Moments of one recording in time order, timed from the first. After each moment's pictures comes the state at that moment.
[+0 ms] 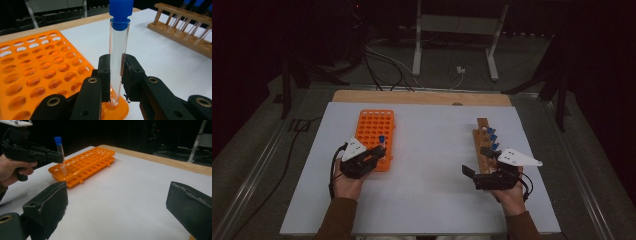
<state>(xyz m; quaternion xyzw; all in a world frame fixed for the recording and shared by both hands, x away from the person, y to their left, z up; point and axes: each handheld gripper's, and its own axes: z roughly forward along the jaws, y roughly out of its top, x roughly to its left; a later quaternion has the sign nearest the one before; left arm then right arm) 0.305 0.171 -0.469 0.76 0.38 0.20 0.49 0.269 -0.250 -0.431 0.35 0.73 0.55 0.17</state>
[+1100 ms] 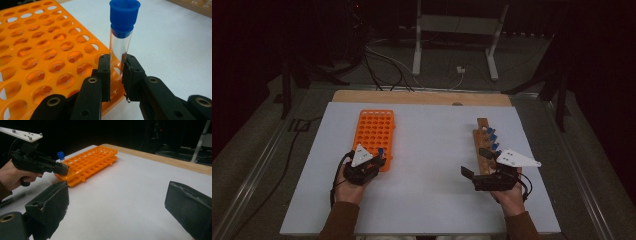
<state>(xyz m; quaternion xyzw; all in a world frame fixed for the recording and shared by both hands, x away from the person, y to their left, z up) 0.301 0.165 -0.493 0.79 0.39 0.20 0.42 0.268 -0.248 -0.433 0.35 0.74 0.55 0.17</state>
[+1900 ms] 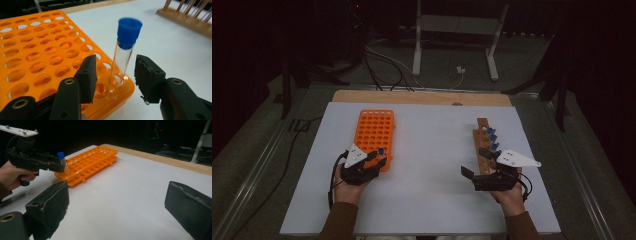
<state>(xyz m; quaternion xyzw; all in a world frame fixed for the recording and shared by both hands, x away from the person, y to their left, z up) 0.295 0.176 -0.486 0.75 0.41 0.20 0.47 0.268 -0.249 -0.433 0.35 0.74 0.55 0.17</state>
